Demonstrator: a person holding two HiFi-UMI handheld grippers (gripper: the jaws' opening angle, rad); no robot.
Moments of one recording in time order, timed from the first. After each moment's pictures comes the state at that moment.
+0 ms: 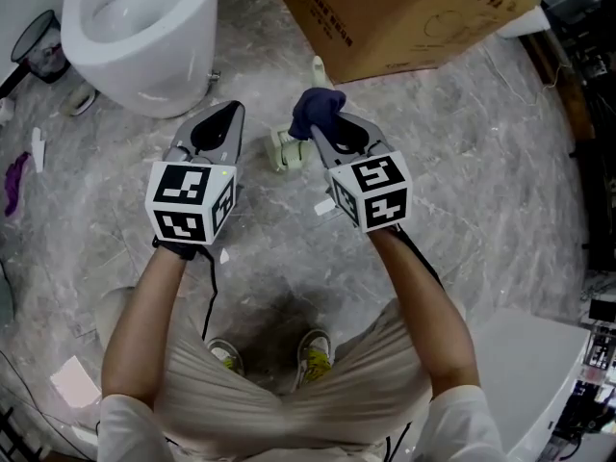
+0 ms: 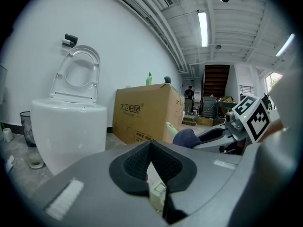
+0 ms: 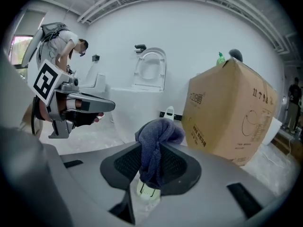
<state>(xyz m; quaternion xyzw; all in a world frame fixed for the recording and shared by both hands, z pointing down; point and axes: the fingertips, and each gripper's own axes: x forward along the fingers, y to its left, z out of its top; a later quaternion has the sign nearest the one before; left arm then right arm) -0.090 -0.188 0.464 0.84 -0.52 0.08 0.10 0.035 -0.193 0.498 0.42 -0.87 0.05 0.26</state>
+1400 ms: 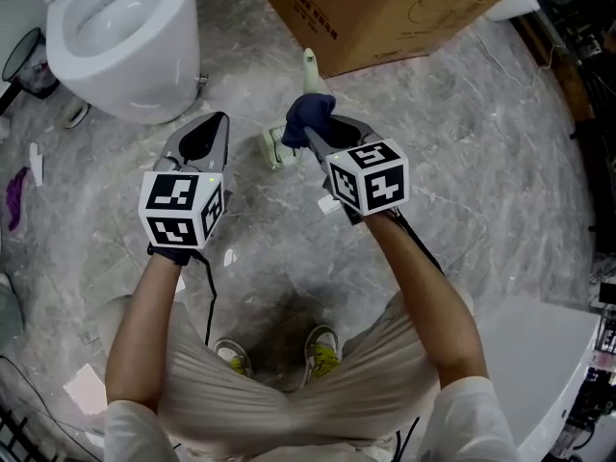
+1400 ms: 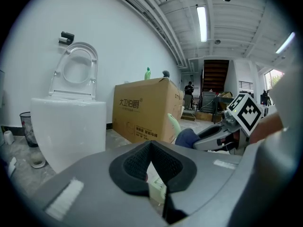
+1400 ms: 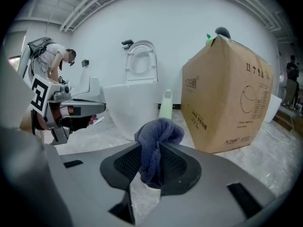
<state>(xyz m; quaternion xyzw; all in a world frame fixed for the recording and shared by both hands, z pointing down) -0.084 -0.182 0.482 0.84 -0.52 0.11 0.11 0.059 -0.191 0.527 0.42 -0.86 0.15 0.26</state>
